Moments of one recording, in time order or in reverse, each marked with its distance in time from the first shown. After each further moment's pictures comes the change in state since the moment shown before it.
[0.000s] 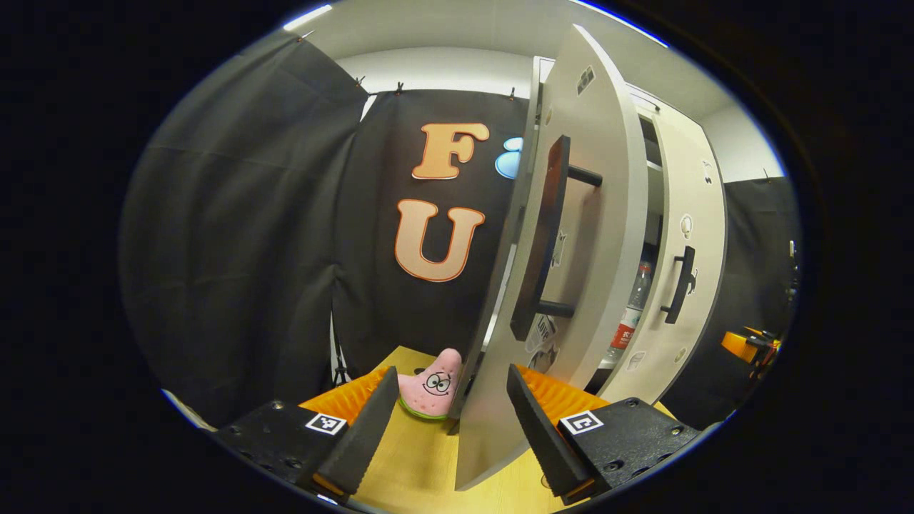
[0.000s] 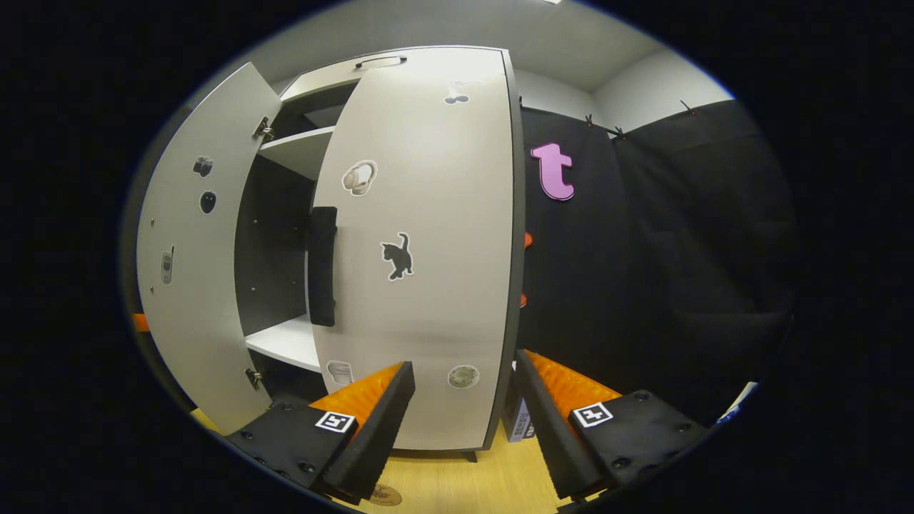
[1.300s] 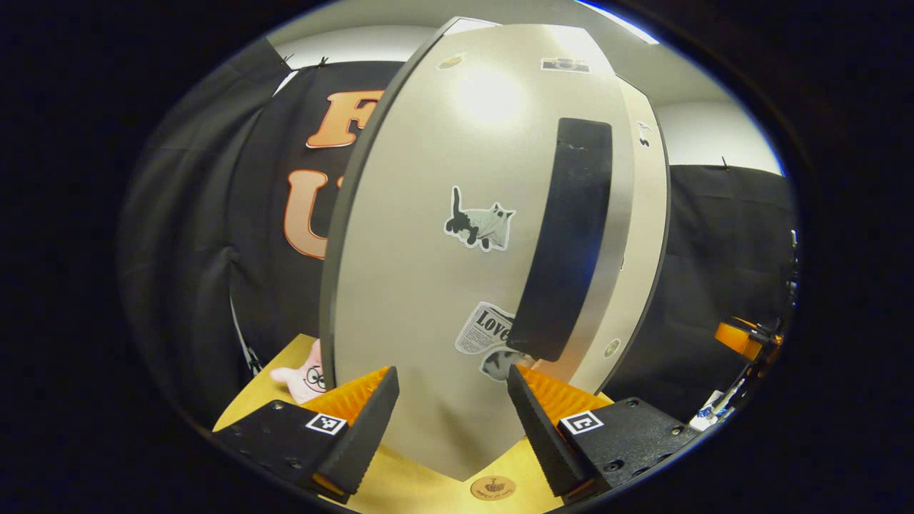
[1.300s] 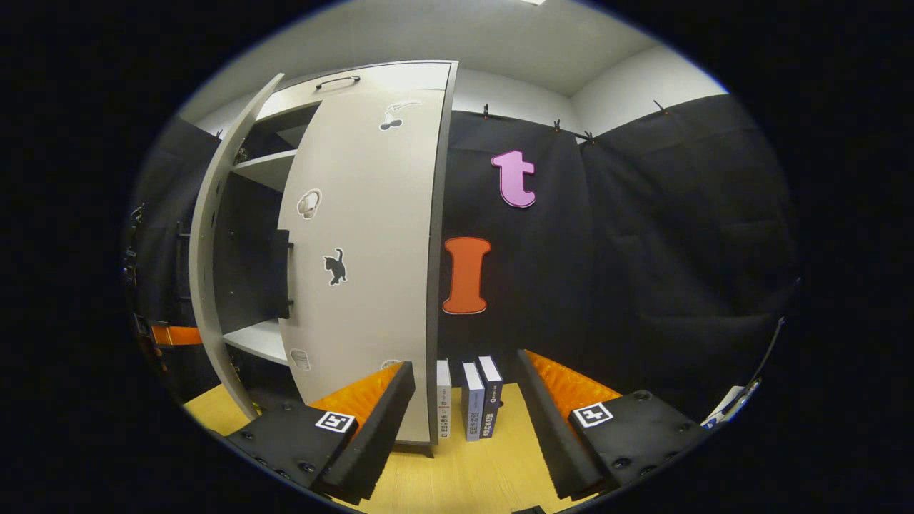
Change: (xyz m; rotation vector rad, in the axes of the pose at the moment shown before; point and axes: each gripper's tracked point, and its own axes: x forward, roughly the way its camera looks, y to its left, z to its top) left arm 0.087 -0.161 -0.036 -0.010 0.098 -0.314; right arm -0.046 -0.100 0.006 0.007 -0.018 -0.087
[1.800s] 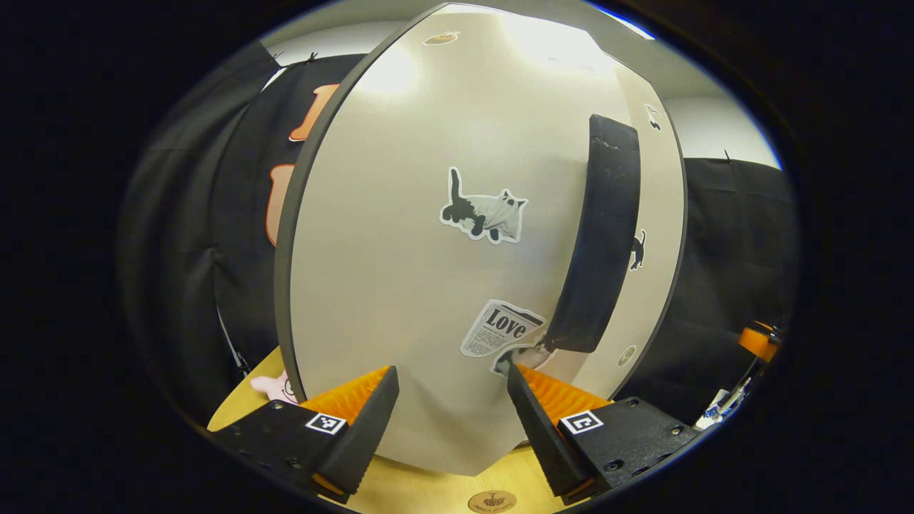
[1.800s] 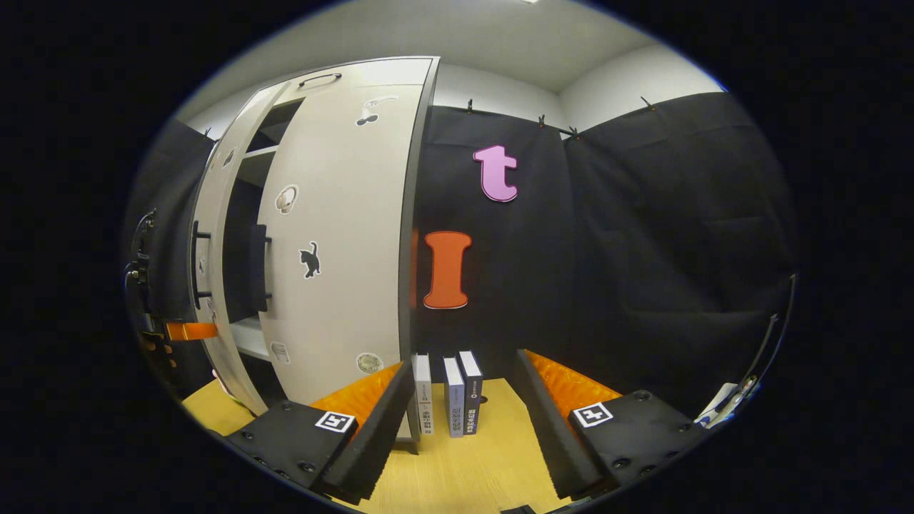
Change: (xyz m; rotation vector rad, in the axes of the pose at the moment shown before) left arm 0.033 -0.009 0.000 0.021 -0.002 -0.004; right arm 0.003 -0.021 -0.005 0.010 0.006 -0.041
